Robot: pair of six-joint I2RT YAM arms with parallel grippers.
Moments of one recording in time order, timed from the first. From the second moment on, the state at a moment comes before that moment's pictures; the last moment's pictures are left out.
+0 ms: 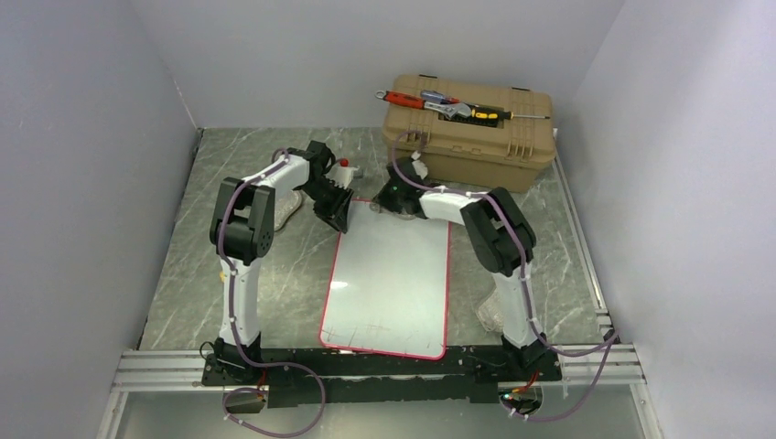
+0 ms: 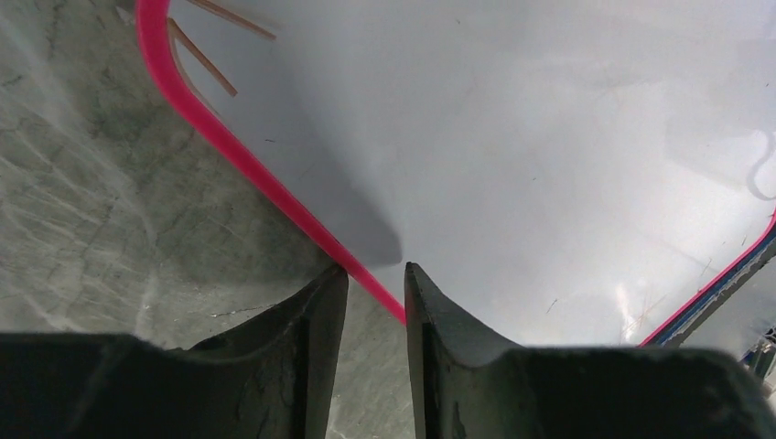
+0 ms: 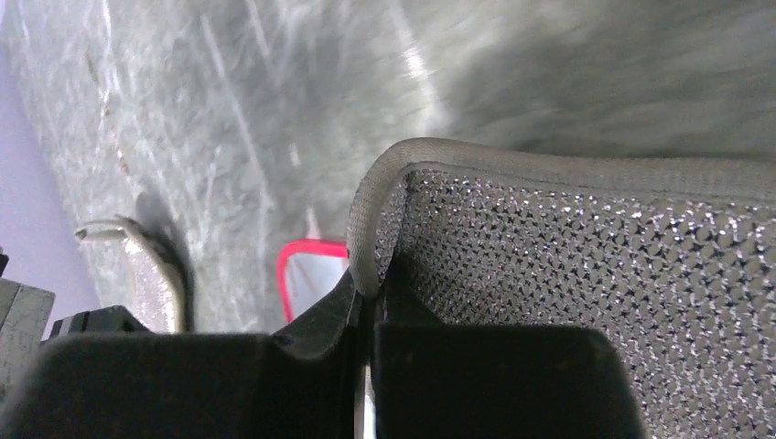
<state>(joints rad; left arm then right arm) -0.30 2.20 1.67 -0.90 0.53 0.27 0.55 2.14 1.38 0.01 0.05 1.06</state>
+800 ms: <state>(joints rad) -0.30 2.22 1.64 -0.94 0.64 0.27 0.60 2.10 1.24 0.17 0.03 1.10</state>
